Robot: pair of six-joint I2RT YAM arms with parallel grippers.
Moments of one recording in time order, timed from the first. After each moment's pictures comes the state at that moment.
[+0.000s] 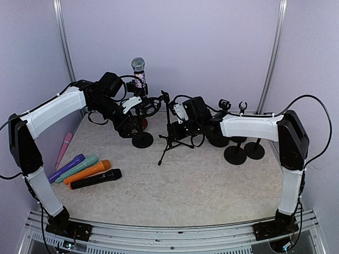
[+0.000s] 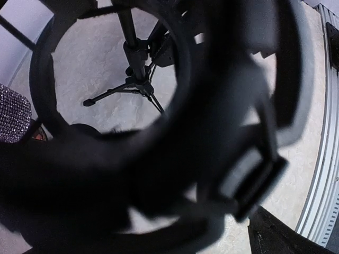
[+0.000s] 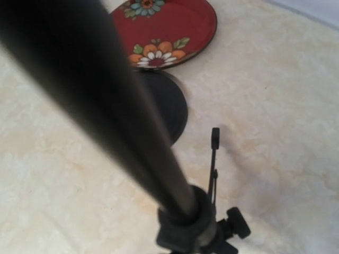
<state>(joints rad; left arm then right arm) -0.51 1.73 1.69 -0.98 0.40 0.52 0.79 1.97 1.52 -0.13 -0.01 0.16</state>
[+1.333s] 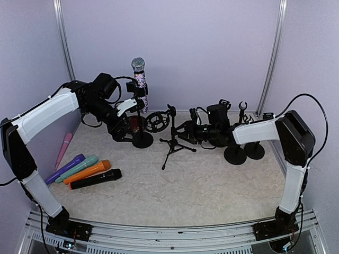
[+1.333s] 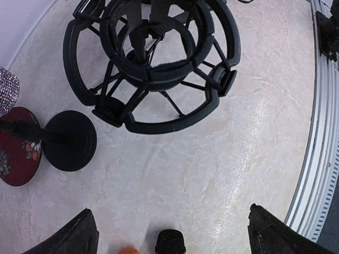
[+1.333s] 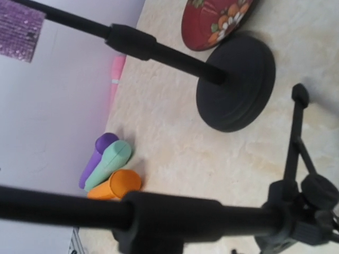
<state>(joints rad) -0.51 1.65 1.63 -1.03 0.40 0.55 0.60 1.93 1.21 0.35 -0.57 0.85</state>
